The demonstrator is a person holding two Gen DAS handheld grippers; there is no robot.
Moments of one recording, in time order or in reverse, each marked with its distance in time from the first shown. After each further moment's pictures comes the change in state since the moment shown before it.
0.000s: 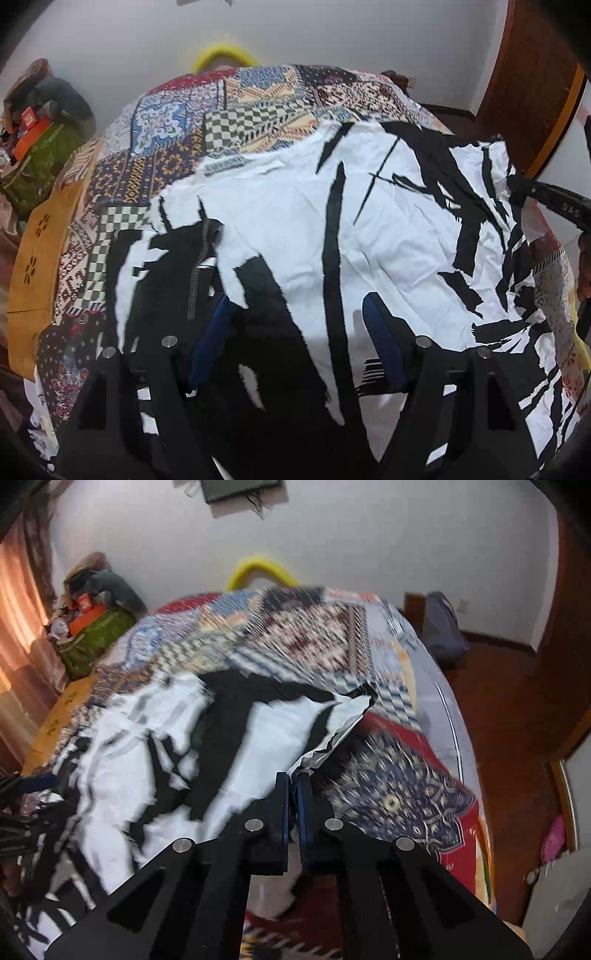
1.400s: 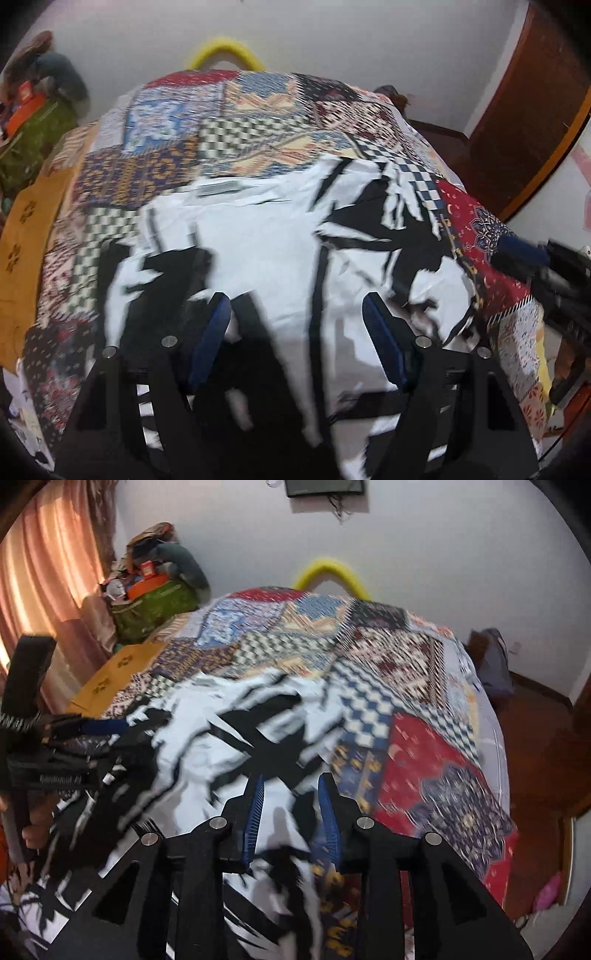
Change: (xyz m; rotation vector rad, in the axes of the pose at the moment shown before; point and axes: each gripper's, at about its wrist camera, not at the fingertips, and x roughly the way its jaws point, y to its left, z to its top) left arm 0.005 0.001 0.039 -0.088 0.022 -0.109; right arm -0.015 0.063 -0.003 -0.182 0.044 0.125
